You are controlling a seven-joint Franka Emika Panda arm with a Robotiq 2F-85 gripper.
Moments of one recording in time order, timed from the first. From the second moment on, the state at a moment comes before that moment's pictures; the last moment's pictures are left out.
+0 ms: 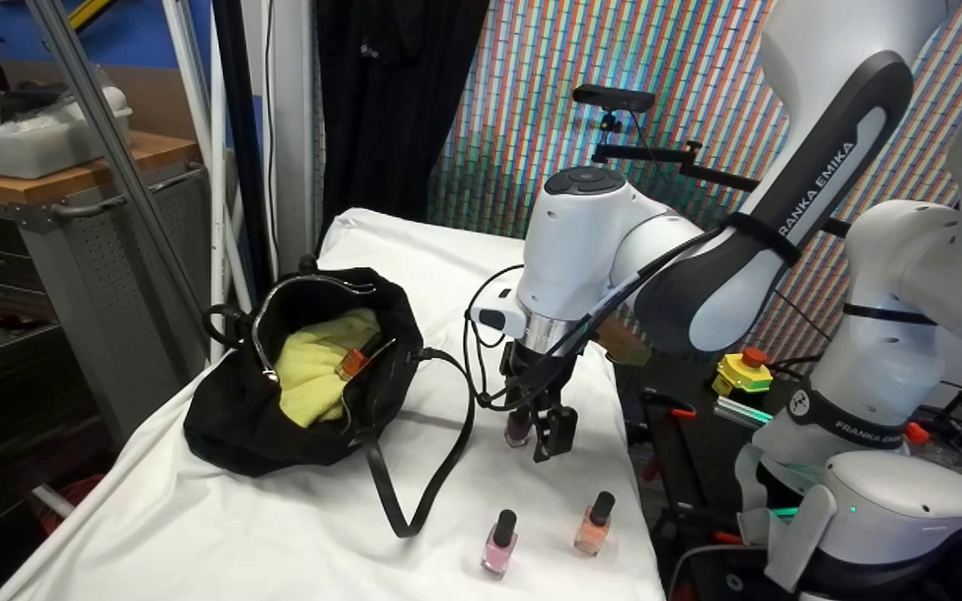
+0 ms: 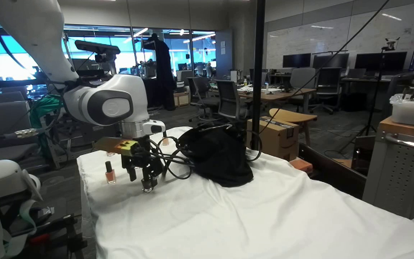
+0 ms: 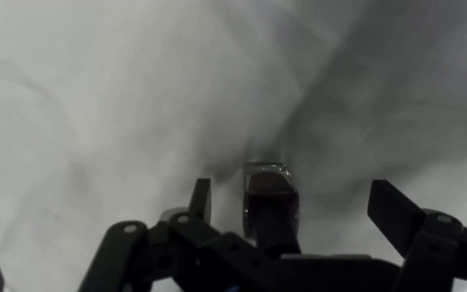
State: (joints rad) arm 0.14 0.16 0.10 -2.55 -0.15 2.68 -0.19
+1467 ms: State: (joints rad) arm 0.14 0.17 0.10 -2.52 -0.20 2.65 -0.16
